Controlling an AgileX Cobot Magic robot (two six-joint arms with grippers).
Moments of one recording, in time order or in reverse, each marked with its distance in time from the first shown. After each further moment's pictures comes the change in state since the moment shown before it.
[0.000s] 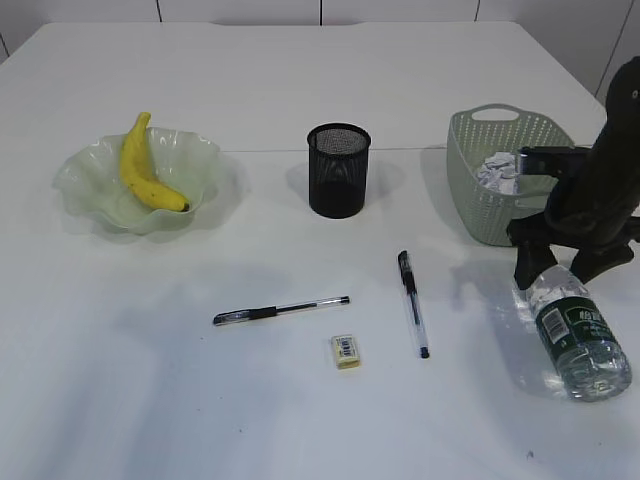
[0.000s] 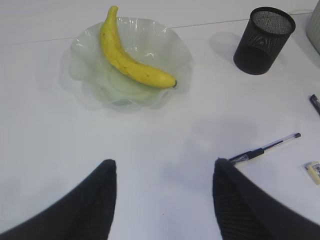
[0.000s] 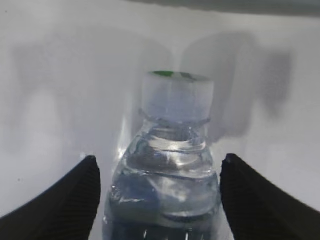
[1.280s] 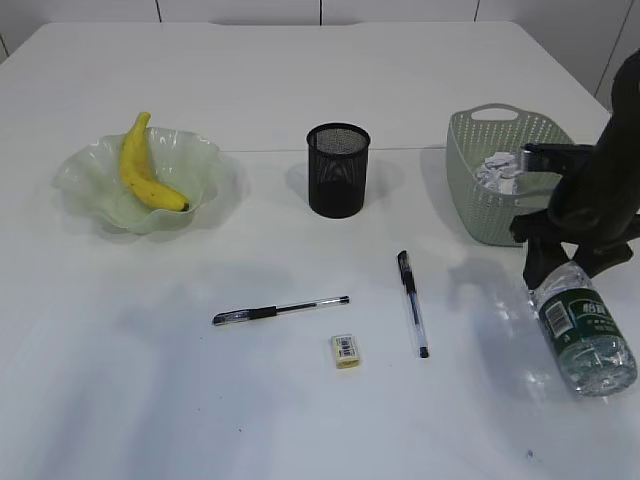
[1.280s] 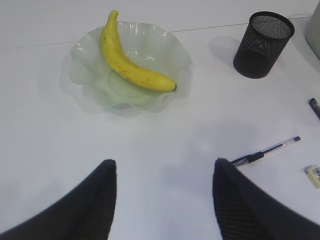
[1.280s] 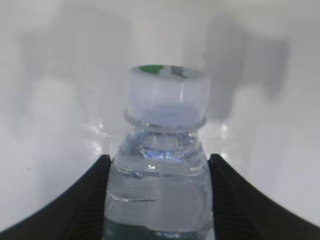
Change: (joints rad) left arm 0.000 0.000 0.000 0.000 -0.011 0.000; right arm 0.000 -0.015 0.000 0.006 0.050 0.005
